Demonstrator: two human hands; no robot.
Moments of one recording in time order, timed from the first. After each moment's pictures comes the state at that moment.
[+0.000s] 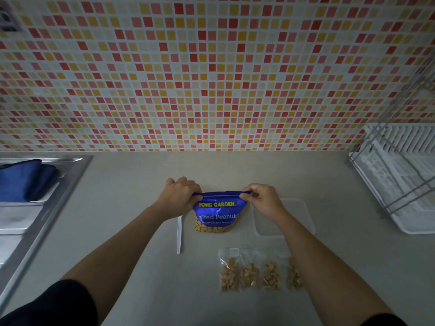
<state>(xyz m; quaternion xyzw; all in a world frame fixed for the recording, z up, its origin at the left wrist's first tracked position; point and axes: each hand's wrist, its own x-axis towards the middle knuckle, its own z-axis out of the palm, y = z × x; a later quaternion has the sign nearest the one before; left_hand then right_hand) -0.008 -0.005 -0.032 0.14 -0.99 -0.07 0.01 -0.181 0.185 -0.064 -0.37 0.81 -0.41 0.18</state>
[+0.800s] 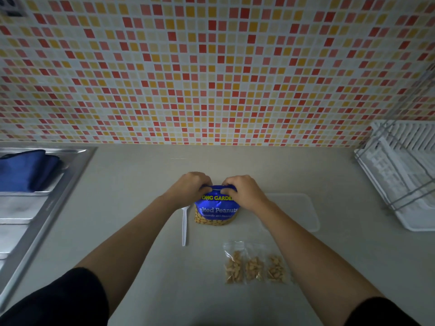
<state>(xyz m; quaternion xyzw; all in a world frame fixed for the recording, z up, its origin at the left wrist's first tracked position) -0.017 -0.005 -0.027 0.11 -0.98 -0.18 0.00 -0.141 0.136 -0.039 -0.48 0.82 -0.24 0.18</state>
